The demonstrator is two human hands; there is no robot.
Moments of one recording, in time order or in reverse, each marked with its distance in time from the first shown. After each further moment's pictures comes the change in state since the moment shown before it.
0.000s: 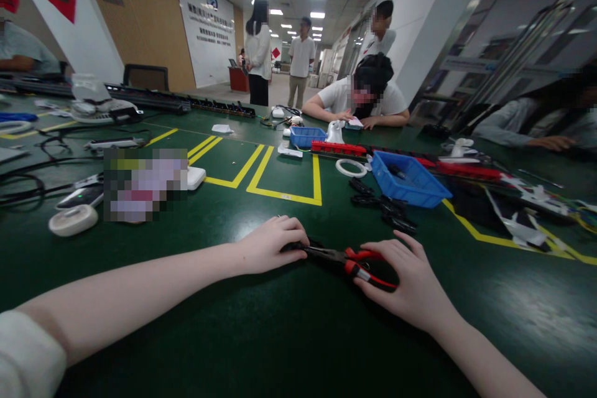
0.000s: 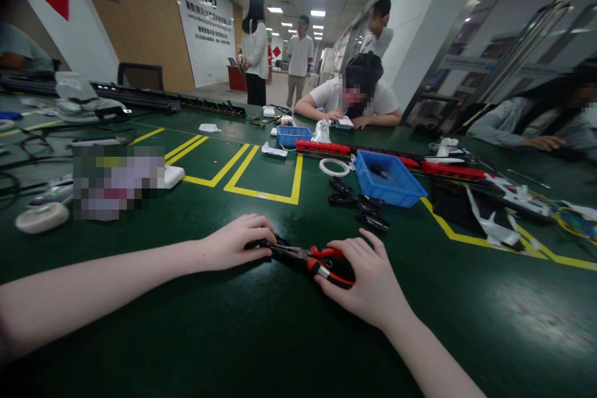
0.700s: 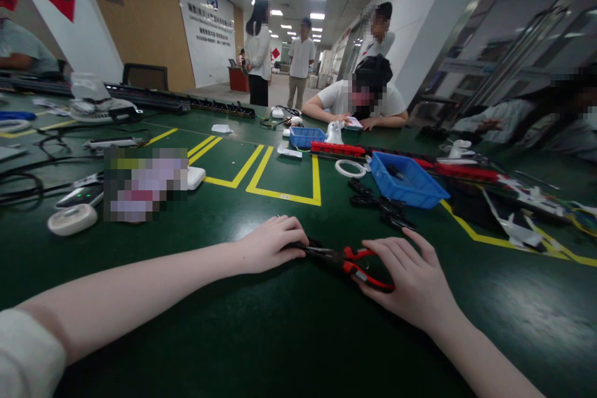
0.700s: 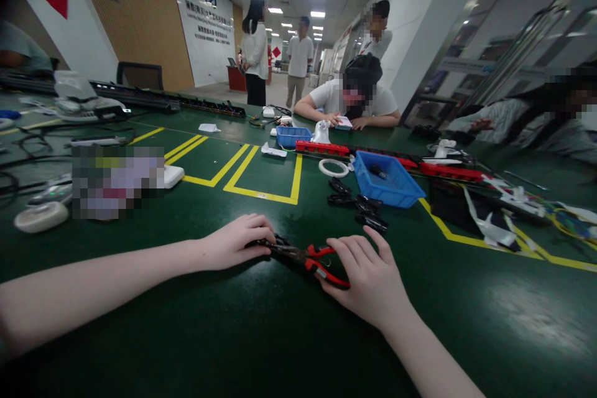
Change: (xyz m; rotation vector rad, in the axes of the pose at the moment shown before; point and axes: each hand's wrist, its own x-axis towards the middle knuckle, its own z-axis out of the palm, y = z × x) left_hand -0.001 0.001 -0.001 0.012 -0.005 0.009; right_hand 0.004 -0.010 -0.007 -0.226 0.127 -0.147
